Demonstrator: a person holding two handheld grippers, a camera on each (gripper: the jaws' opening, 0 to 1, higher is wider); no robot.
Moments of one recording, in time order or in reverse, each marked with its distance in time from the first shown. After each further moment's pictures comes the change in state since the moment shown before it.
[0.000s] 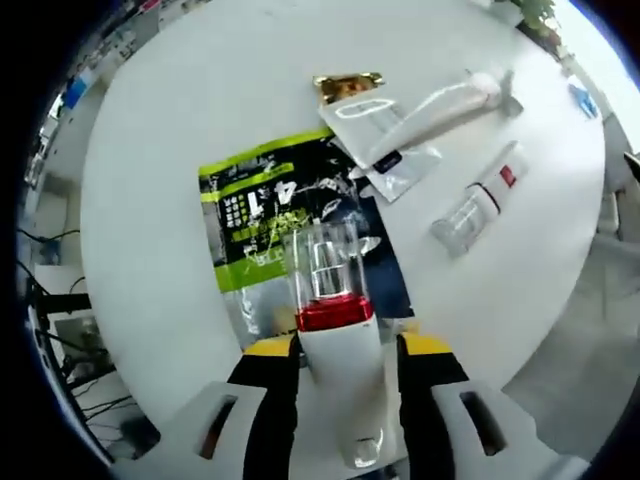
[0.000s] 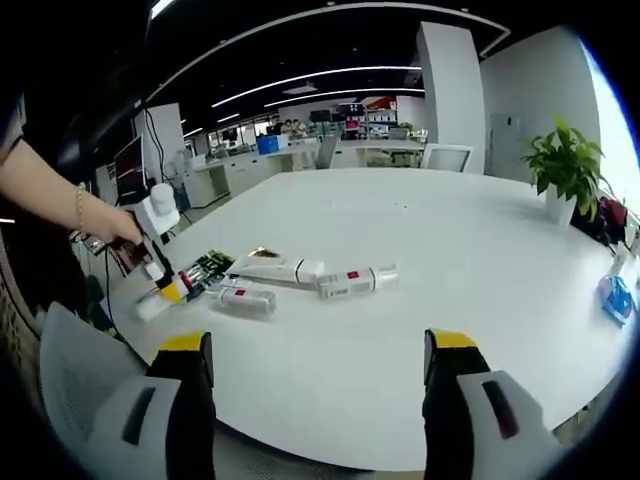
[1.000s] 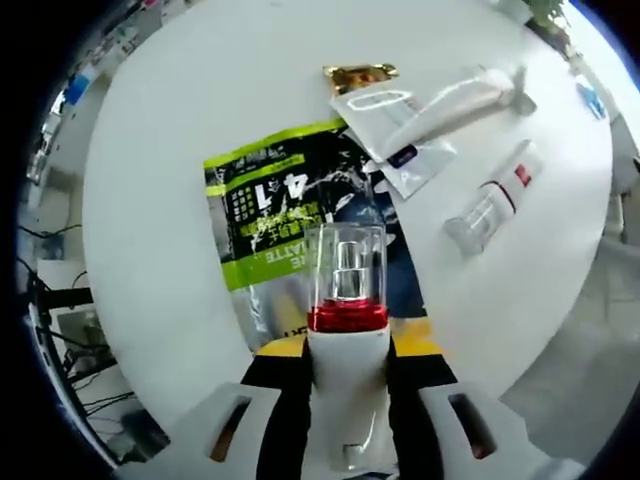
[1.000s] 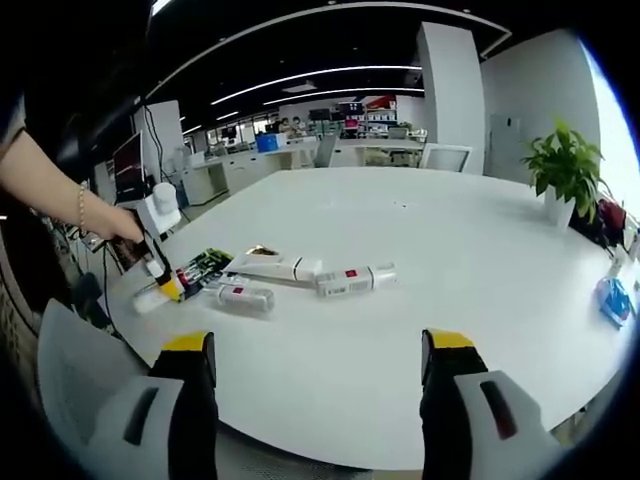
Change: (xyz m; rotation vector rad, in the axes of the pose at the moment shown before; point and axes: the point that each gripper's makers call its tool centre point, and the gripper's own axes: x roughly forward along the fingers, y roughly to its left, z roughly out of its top) left arm 0.002 0.007 -0.002 -0.025 0.015 0.019; right arm 0.000 0.000 -0.001 -0.012 0.007 -0.008
